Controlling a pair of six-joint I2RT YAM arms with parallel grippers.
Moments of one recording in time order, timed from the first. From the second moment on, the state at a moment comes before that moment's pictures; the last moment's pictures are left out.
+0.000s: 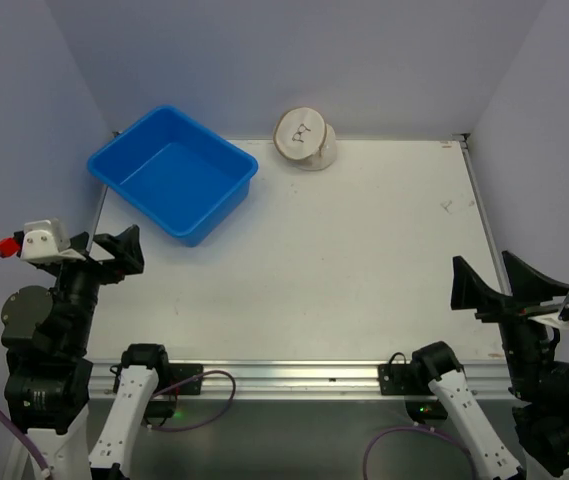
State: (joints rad) left arm -0.02 0.42 1.21 -0.78 -0.05 -0.22; right arm 0.35 0.11 1.02 -0.57 0.21 0.16
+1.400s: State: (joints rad) left arm -0.02 0.79 0.80 -0.40 0.09 -0.25; right arm 0.30 2.11 1.77 0.02 -0.02 0.68
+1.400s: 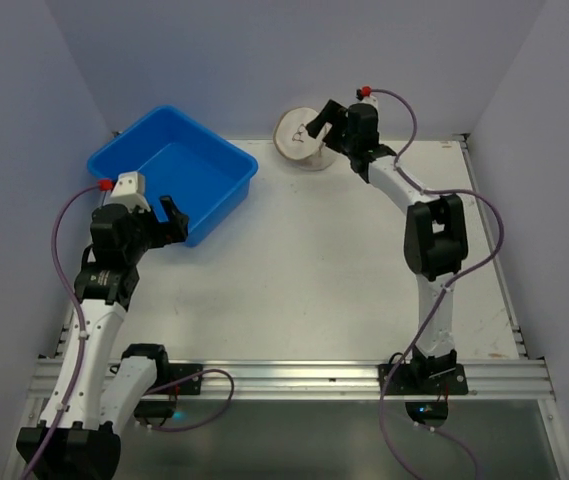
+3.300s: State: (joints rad) left arm -0.83 0.92 0.54 -0.26 -0.01 -0.84; right arm 0.56 0.42 0.32 -0.15 0.09 0.85
